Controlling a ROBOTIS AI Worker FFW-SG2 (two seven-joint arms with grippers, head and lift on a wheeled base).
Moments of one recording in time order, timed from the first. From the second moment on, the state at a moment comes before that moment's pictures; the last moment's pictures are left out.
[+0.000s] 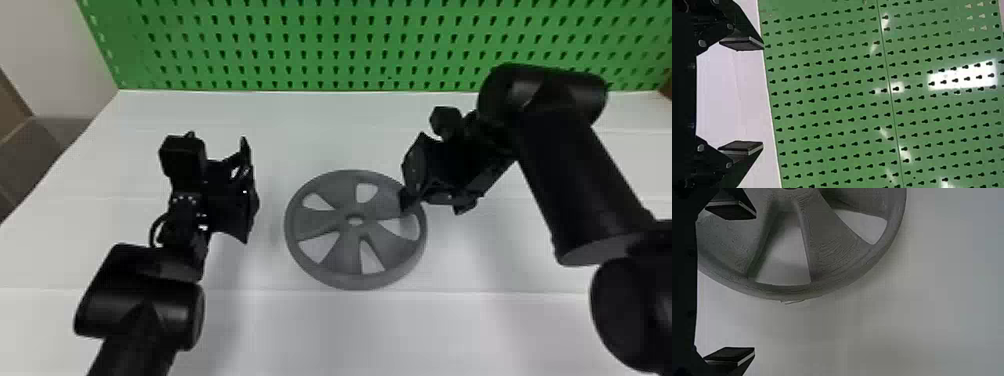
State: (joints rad) left arm -0.08 0.10 -0.08 -1.53 -0.05 -0.04 0.08; right arm -0.88 0.00 0.11 -0.92 -0.29 1.57 -0.05
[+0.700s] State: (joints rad) left arm -0.08 0.10 -0.09 -1.53 -0.04 -0.04 0.08; right arm -0.88 0.00 0.13 -0.91 -0.31 1.57 -0.05
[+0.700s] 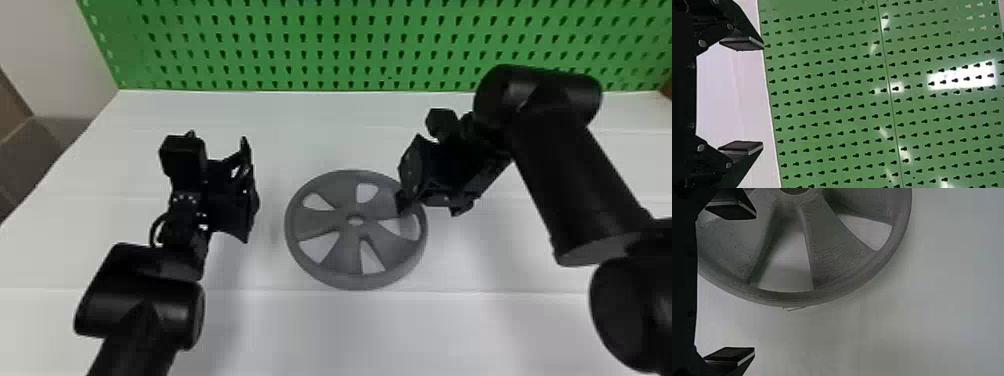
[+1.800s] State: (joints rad) left arm -0.09 0.10 -0.09 -1.53 -0.04 -0.04 0.08; right arm -0.87 0.00 0.05 -0.80 -0.25 1.57 -0.05
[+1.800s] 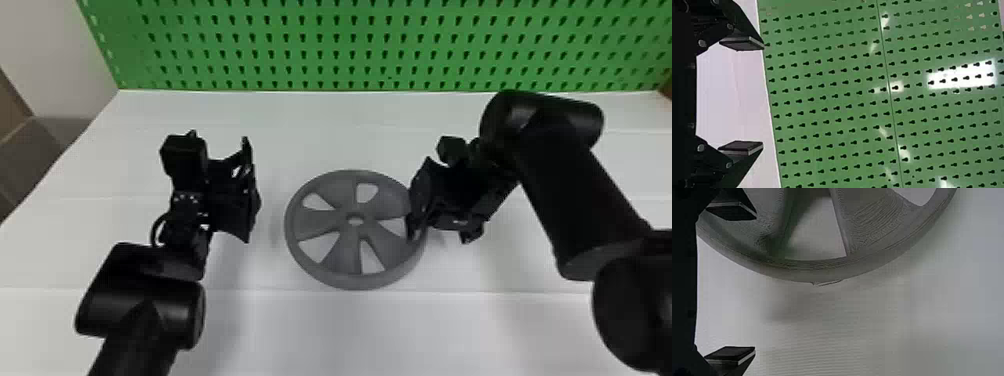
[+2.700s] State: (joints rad) left arm -0.09 0.10 -0.09 -1.53 -0.04 -0.04 0.08; right arm -0.86 0.00 0.05 -0.80 -0.27 1.44 -0.05
